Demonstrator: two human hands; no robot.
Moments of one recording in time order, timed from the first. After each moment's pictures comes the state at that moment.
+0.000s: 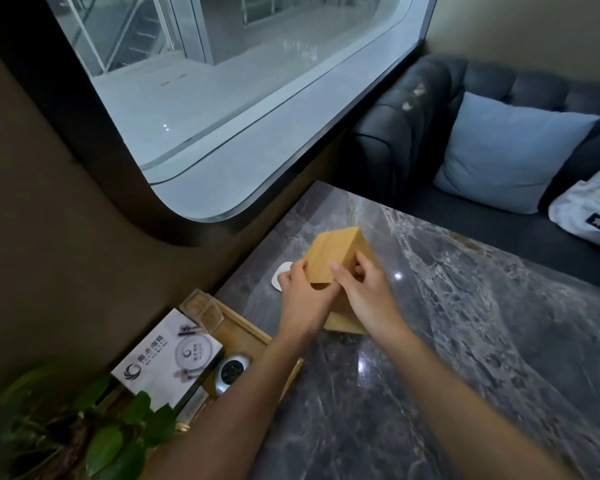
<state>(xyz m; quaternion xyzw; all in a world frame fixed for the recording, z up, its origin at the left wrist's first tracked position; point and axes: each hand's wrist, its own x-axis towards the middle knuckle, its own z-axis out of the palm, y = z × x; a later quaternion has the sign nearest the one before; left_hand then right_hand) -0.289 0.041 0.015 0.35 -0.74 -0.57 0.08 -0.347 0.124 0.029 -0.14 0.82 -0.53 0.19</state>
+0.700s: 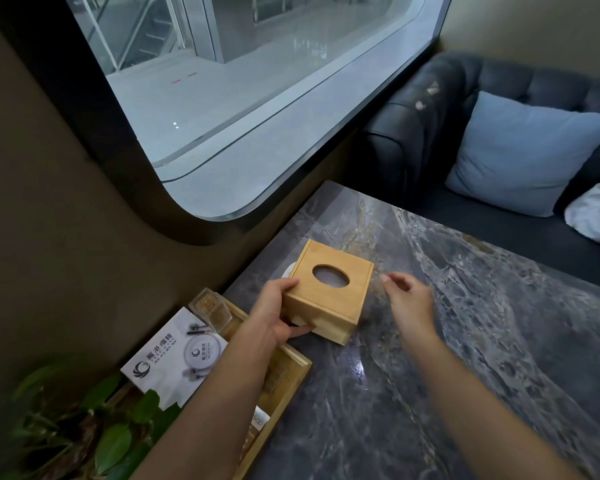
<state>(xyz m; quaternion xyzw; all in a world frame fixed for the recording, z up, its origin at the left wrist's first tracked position) -0.272 -0.006 0.015 0.50 -0.31 -0.81 0.01 -0.373 0.149 -0.004 0.01 0.82 -0.55 0.13</state>
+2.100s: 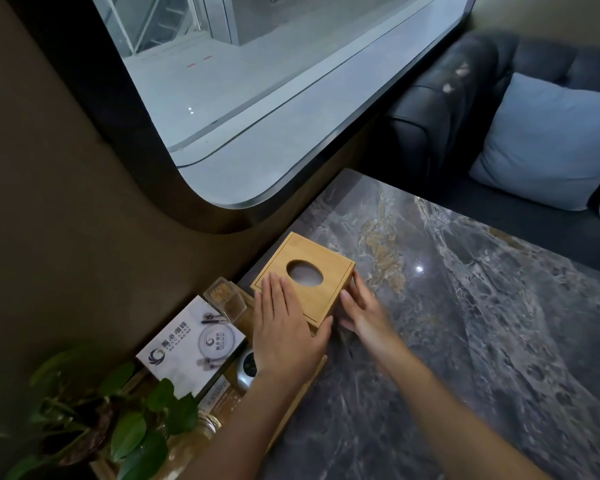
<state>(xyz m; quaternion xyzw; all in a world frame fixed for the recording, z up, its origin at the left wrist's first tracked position) -0.226 0.022 -0.014 0.34 -0.93 -0.12 0.02 -0.325 0.111 -0.022 -0.12 0.67 -0.63 0.38</state>
